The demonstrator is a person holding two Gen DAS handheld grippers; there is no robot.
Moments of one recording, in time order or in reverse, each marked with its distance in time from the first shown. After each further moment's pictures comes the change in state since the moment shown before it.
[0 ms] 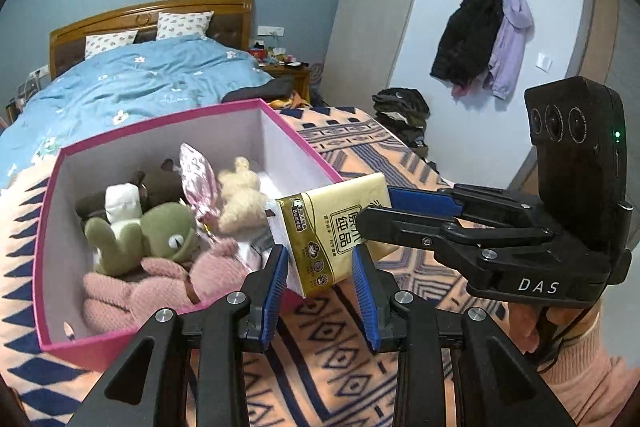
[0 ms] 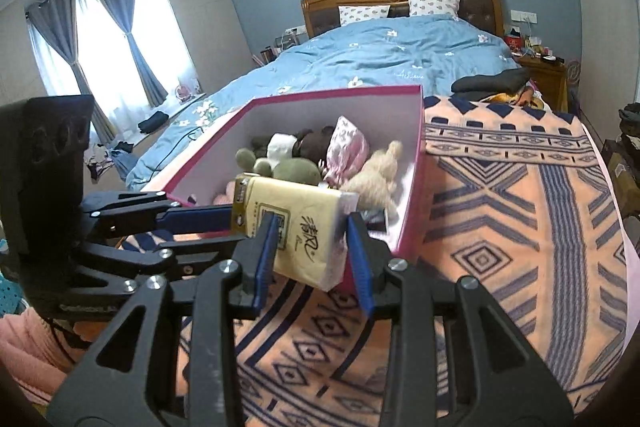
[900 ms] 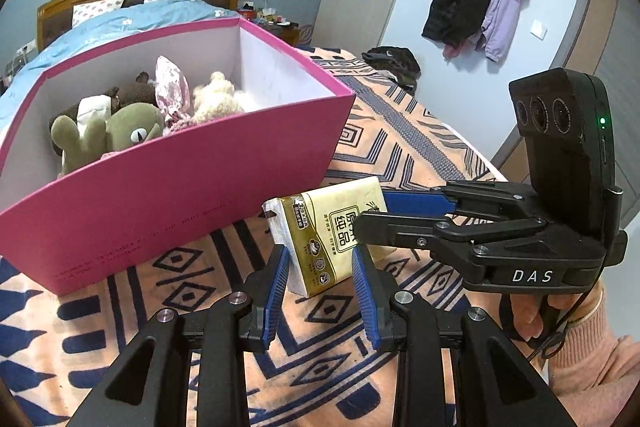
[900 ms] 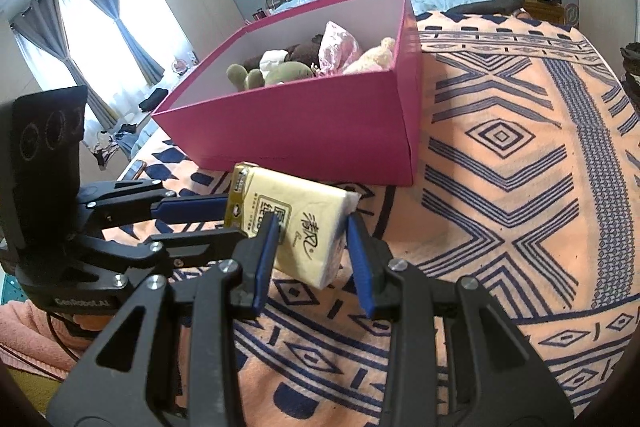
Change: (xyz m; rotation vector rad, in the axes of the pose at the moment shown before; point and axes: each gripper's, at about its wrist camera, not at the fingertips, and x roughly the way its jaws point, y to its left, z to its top) left arm 0.011 -0.022 -0.080 -0.001 0.128 -0.047; right arm 0.009 -0.009 -0.084 0.097 0.147 0.026
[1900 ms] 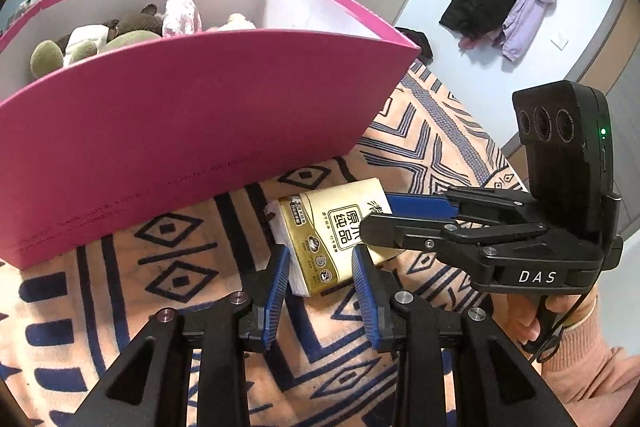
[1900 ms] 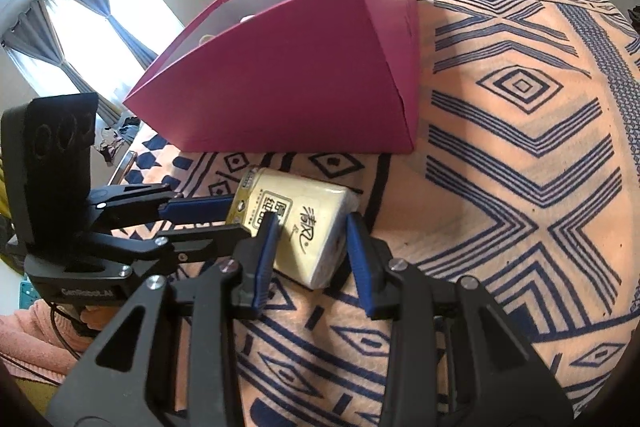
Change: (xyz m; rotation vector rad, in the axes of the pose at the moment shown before) left arm 0.045 0.035 -0.008 -0.105 0.103 -0.040; right arm 0.043 -0.027 -0.007 0.078 0.109 0.047
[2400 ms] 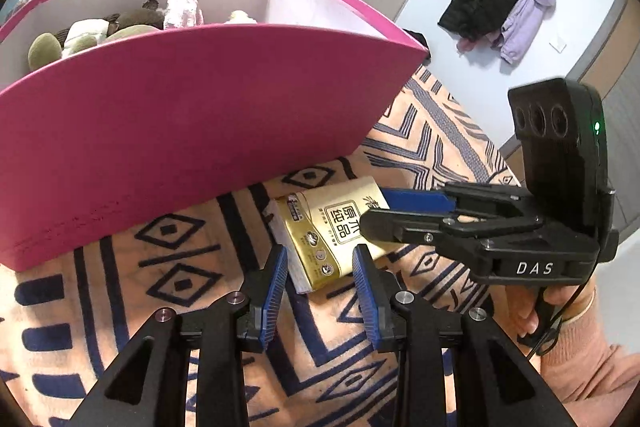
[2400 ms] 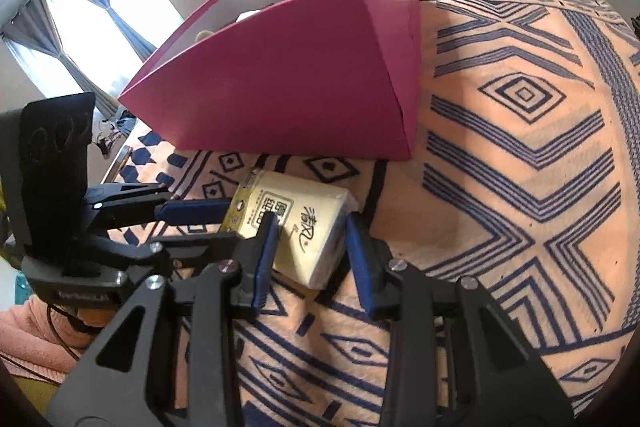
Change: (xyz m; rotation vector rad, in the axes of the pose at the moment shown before) left arm 0.002 0.010 0.000 -0.020 0.001 -0.026; right arm 0.006 -0.003 0.004 -0.013 0.017 -0.006
